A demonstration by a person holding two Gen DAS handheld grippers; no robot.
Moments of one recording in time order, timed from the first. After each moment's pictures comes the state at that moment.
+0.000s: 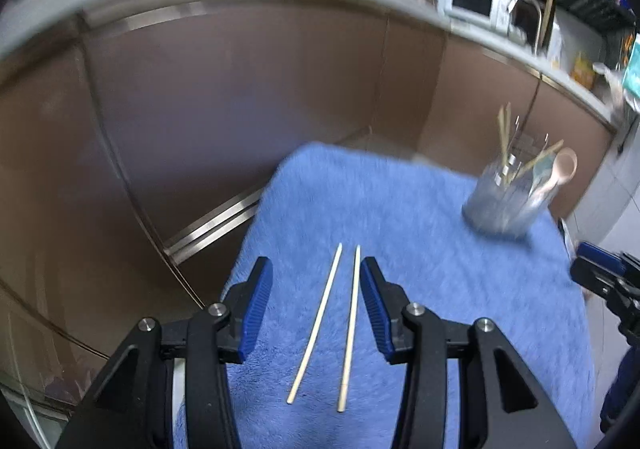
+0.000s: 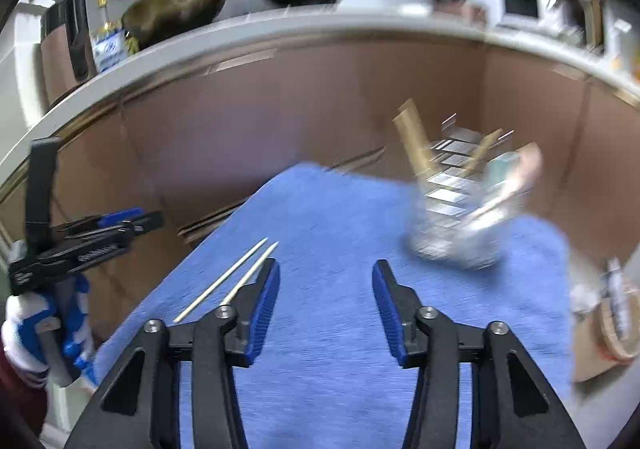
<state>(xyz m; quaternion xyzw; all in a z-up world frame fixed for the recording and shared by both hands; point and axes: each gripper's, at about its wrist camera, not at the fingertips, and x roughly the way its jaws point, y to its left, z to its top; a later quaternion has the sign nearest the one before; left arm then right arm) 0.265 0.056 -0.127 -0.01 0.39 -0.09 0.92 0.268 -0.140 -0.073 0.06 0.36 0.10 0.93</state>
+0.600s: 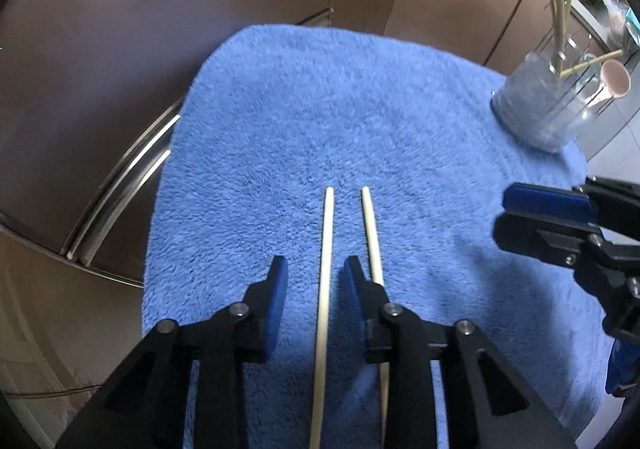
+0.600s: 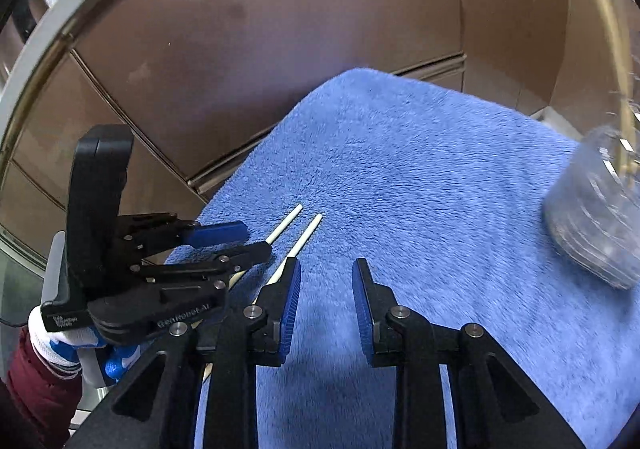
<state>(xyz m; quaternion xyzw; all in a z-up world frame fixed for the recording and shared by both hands) 0.369 0.030 -0.240 0.06 0.54 -0.18 0.82 0.410 -0.077 -0.169 0.07 0.51 0.18 0.84</state>
